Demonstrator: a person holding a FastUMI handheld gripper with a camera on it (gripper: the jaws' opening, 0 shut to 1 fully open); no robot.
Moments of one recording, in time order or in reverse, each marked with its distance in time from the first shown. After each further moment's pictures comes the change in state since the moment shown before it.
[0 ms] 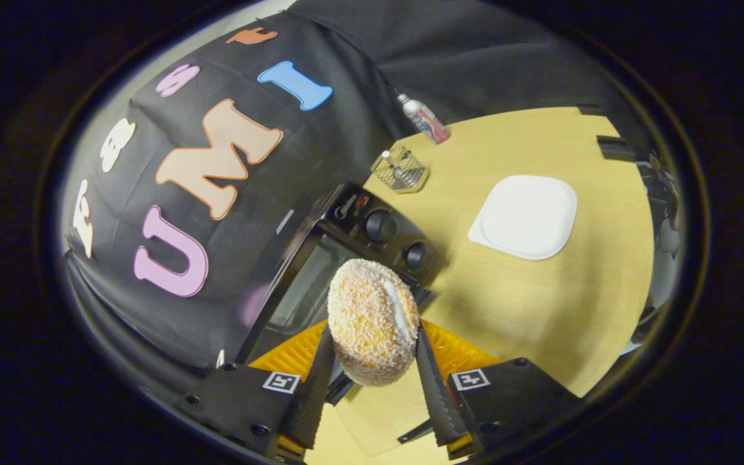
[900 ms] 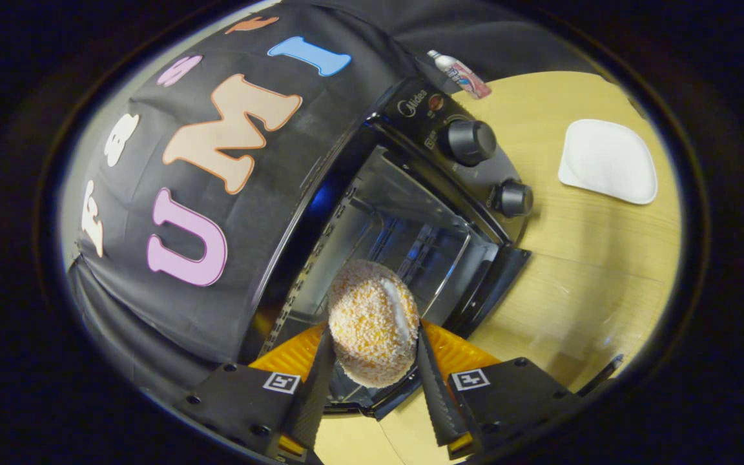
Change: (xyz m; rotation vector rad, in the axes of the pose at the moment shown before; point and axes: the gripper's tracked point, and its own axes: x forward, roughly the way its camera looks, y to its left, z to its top) arm 0.079 0.052 -0.051 0.029 0.093 0.130
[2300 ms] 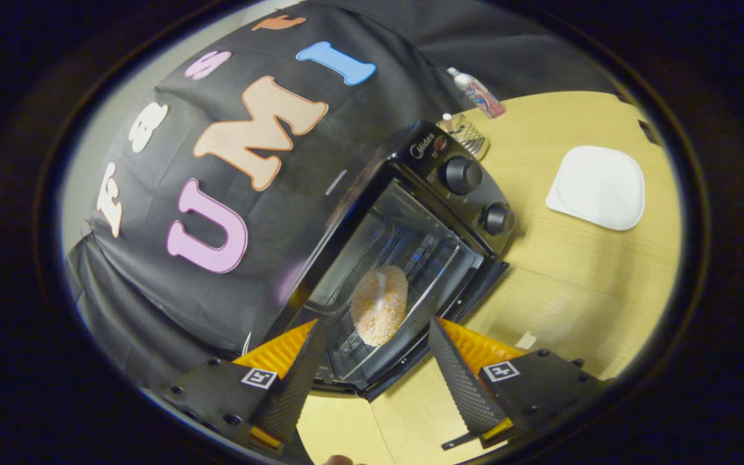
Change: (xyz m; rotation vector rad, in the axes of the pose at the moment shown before) arm -0.069 0.001 0.009 -0.128 -0.024 0.056
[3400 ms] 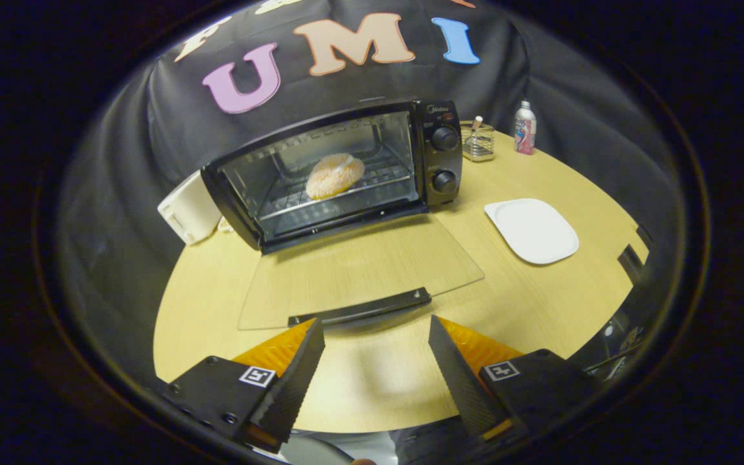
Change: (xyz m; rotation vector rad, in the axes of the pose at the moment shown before) arm -0.110 -0.118 -0.064 -0.715 0.275 -0.220
